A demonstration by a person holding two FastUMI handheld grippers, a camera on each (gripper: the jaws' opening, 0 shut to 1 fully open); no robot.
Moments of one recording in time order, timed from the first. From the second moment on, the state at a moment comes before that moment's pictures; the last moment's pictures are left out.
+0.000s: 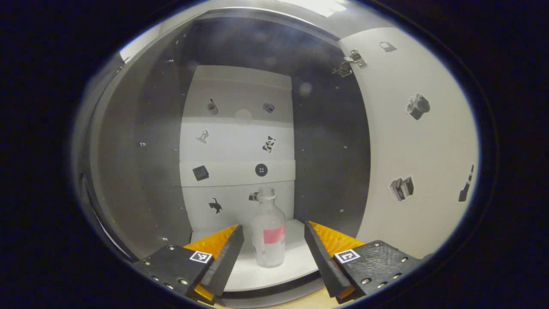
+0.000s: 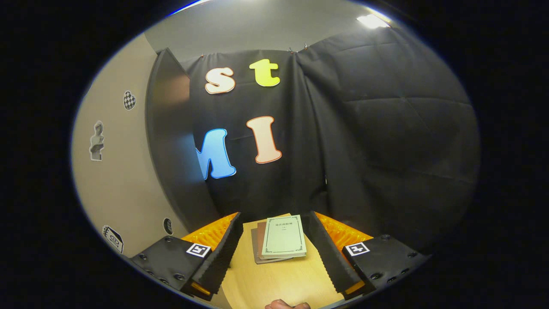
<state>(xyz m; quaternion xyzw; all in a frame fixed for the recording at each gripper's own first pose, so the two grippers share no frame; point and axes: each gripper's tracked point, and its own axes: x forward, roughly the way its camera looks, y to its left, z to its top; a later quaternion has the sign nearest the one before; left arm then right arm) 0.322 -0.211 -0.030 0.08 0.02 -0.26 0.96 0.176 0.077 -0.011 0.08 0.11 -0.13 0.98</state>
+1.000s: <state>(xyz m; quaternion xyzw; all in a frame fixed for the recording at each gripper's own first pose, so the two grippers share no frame) 0.396 -0.242 -0.080 0.06 0.07 -0.27 0.96 0.178 0.060 -0.029 0.08 0.14 -0.16 0.97</state>
